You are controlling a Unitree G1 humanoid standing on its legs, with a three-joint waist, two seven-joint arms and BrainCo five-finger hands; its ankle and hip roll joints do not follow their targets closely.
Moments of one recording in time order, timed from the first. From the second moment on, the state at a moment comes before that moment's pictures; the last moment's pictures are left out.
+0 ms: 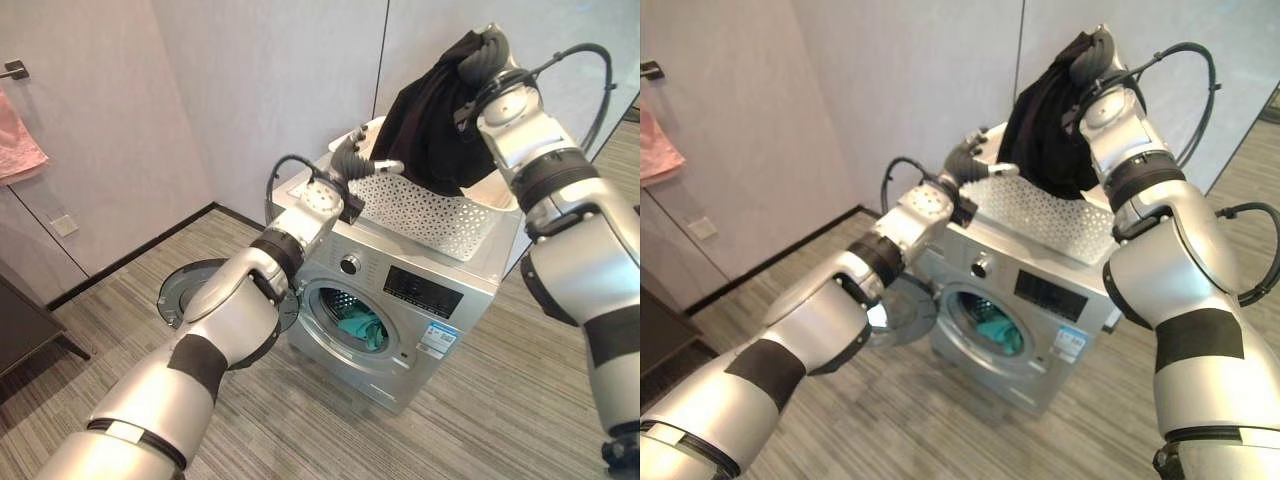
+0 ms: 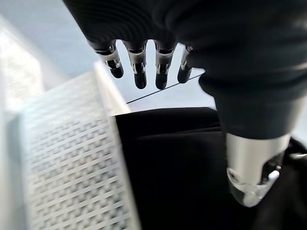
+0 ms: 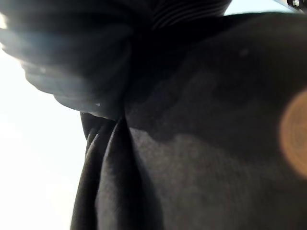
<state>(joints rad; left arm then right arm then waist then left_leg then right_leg) -1.41 0.08 -0.71 1.16 -0.59 0.00 0.19 -1.57 -0.51 0.75 1.25 0.26 0.09 -0.22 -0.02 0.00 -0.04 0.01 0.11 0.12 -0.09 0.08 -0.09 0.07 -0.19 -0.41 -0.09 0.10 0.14</state>
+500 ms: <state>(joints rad) -1.45 0.11 -0.74 1.11 -0.78 0.01 0.12 -1.57 -0.51 0.75 1.18 0.30 0.09 -0.22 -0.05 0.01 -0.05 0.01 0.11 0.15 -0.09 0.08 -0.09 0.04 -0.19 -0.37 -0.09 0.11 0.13</state>
